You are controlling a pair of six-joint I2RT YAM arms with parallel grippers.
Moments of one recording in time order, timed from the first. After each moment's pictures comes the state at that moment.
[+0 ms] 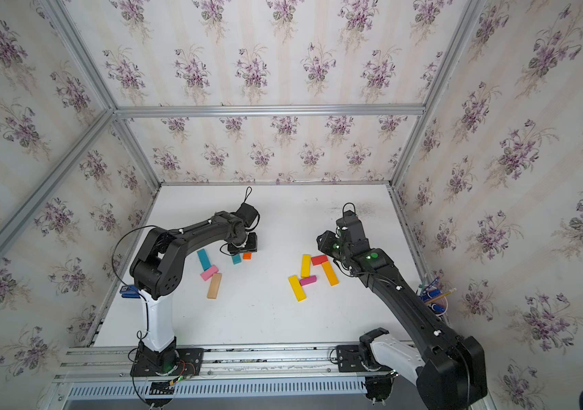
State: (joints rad) left arm -0.47 2.03 1.44 -0.76 -0.05 -0.56; right arm 0.39 1.09 0.85 -0.47 -0.09 0.74
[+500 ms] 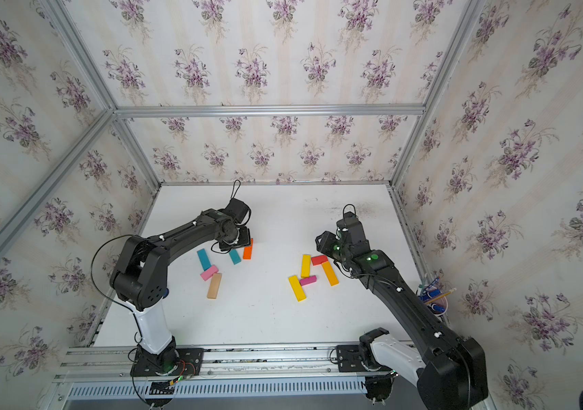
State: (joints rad) left arm -0.43 1.90 1.38 -0.77 -0.10 -0.65; right arm 0.39 1.07 0.83 -0.47 -0.09 0.74
